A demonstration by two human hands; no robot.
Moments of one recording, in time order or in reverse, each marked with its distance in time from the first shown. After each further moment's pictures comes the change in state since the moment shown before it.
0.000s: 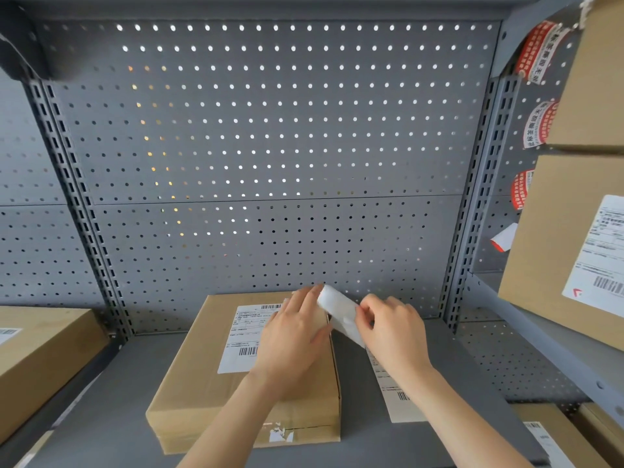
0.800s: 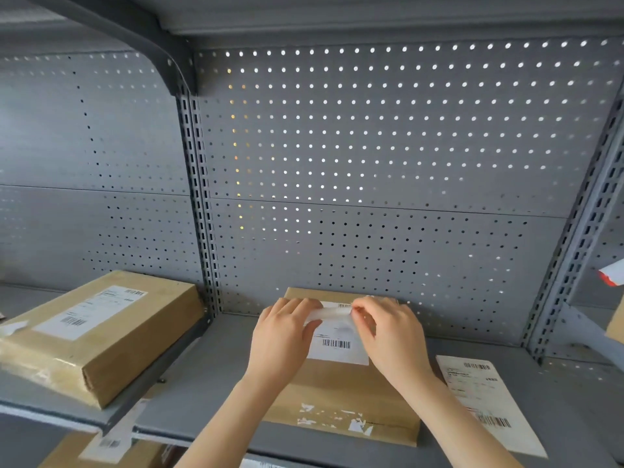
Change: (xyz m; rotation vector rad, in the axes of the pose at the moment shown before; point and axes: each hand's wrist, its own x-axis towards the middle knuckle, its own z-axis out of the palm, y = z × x) left_hand -0.060 -0.083 -0.076 0.196 0.283 -0.097; right_hand 0.001 -0.111 0.009 0.376 0.020 -0.235
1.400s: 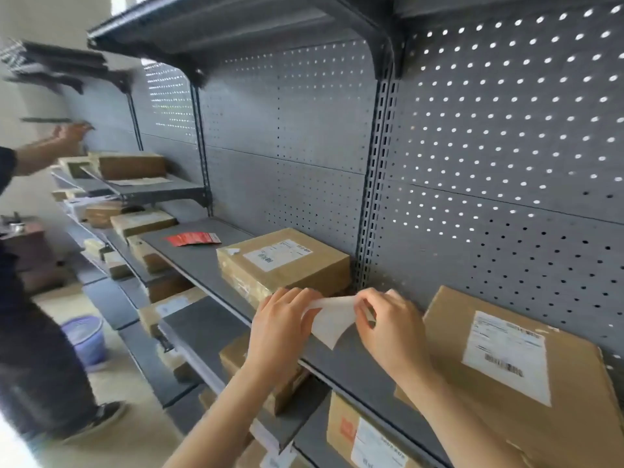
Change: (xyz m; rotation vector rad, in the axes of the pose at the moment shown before) left_hand -0.104 -0.097 -0.143 0.251 0.074 -0.455; right_hand 0.006 -0.180 0.077 0.366 -0.185 -0.287
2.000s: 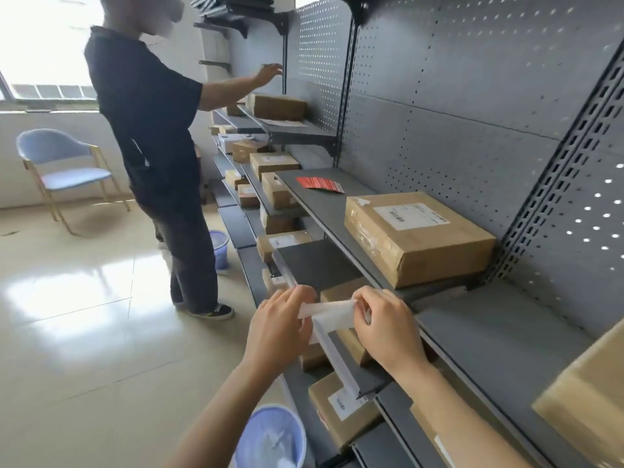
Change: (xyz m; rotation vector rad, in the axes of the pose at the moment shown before) left_hand -0.130 -0.112 -0.060 0.143 -0.017 -0.434; right_hand -0.035 -0.121 0.111 0.339 -0.427 -0.216
